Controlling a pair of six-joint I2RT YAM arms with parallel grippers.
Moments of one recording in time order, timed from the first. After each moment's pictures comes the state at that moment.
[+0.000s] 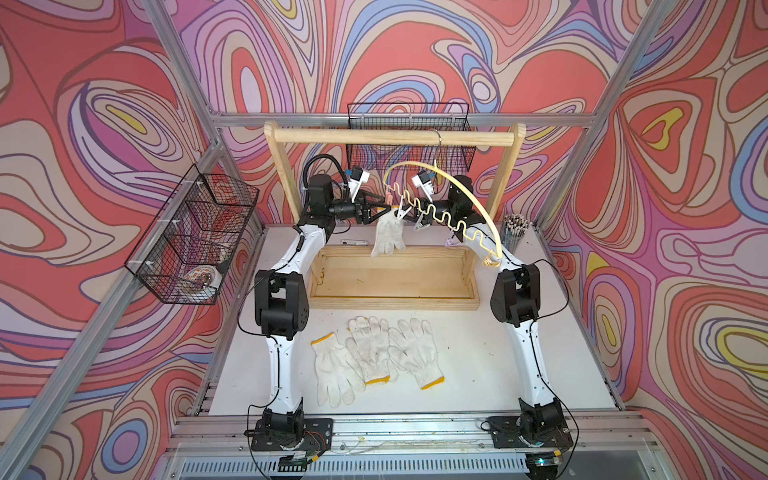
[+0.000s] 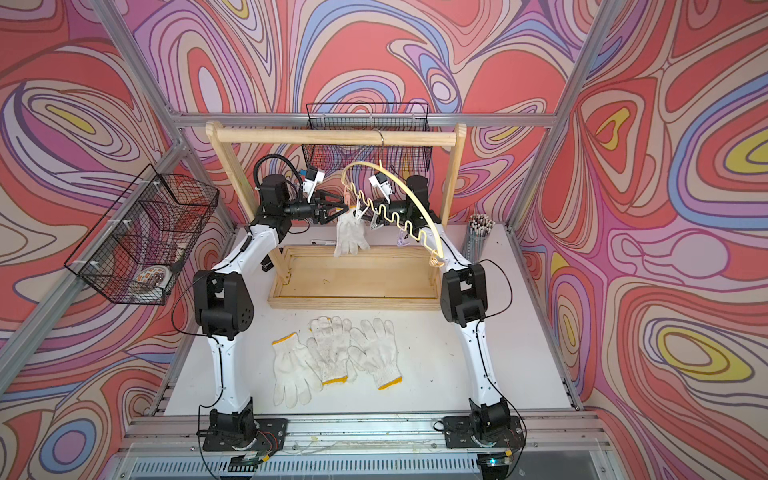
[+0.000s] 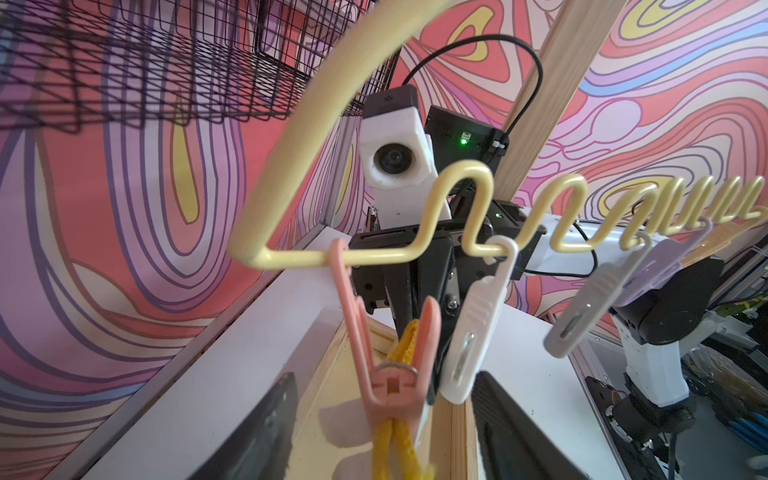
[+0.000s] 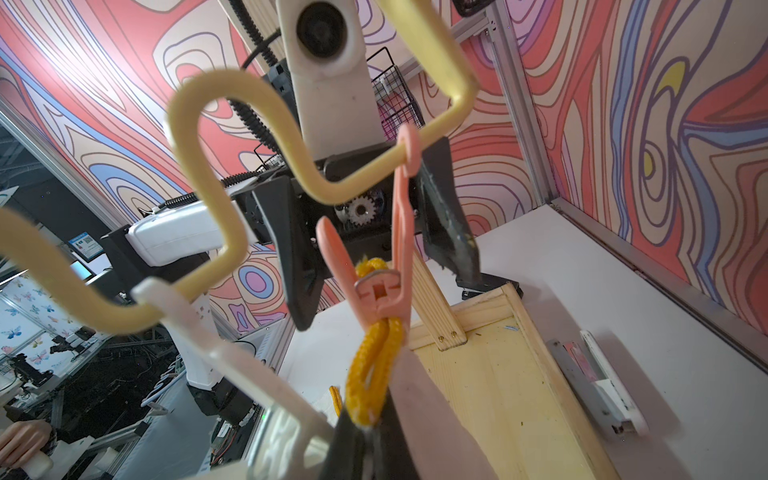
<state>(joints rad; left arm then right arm) -0.13 2.18 1.98 0.10 1.22 -0.22 0.27 2.47 2.34 0.13 -1.38 0.47</state>
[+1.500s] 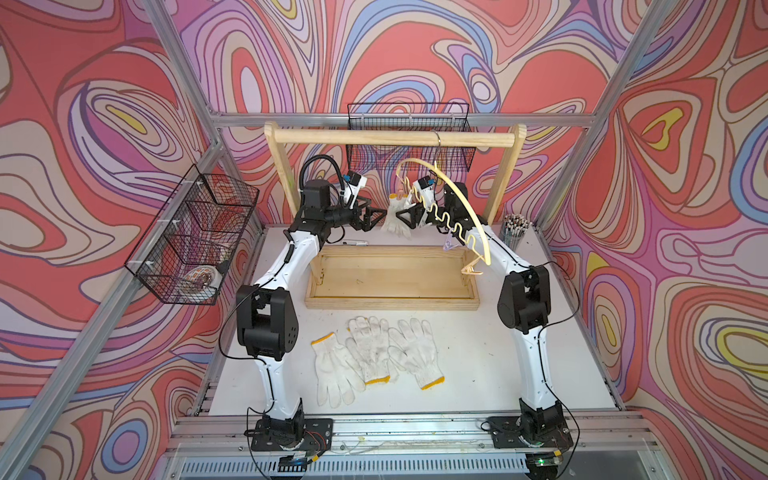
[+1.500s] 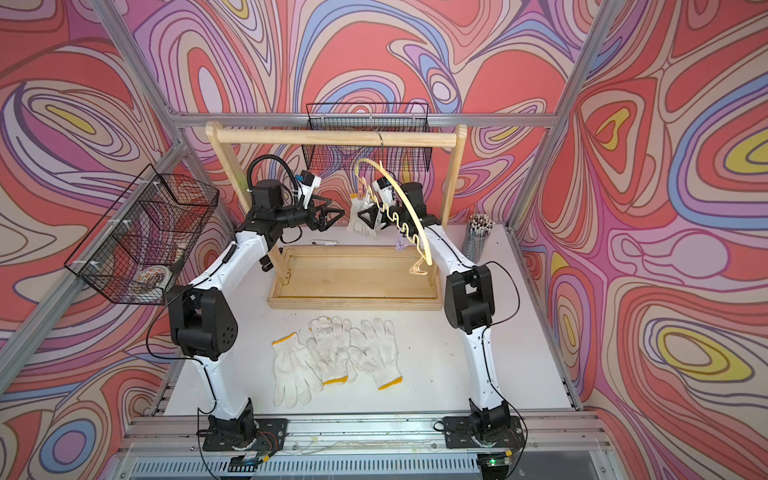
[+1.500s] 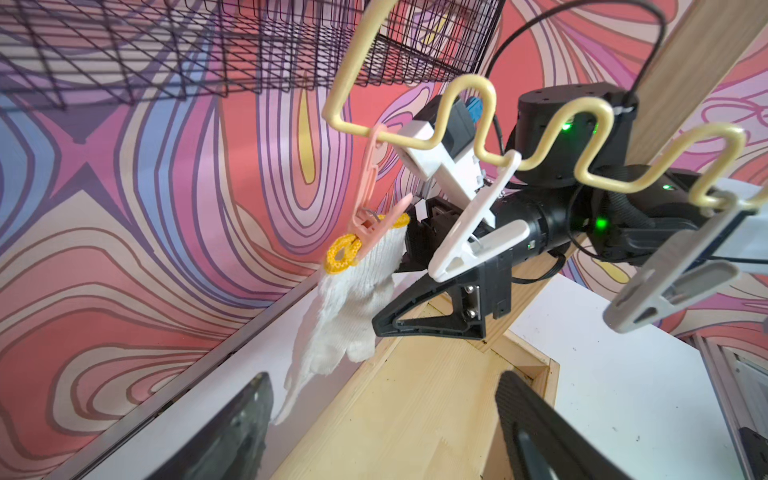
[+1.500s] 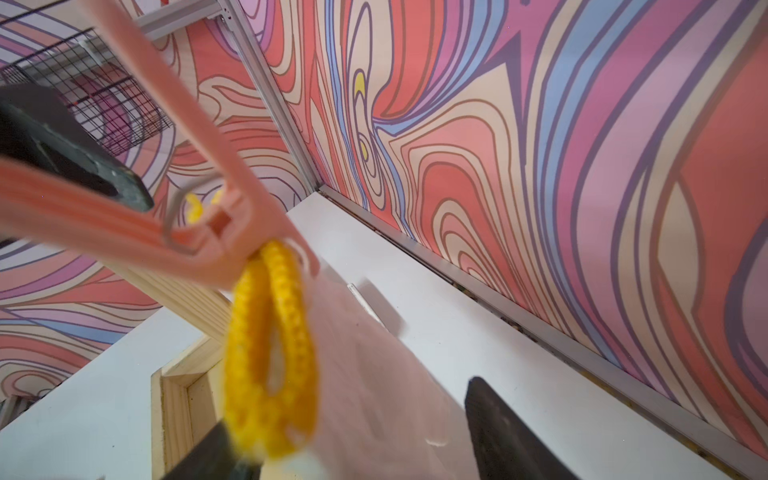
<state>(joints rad) -0.16 1.94 1.77 -0.13 0.82 0.03 0.32 2.30 2.14 -0.19 -0.61 0.04</state>
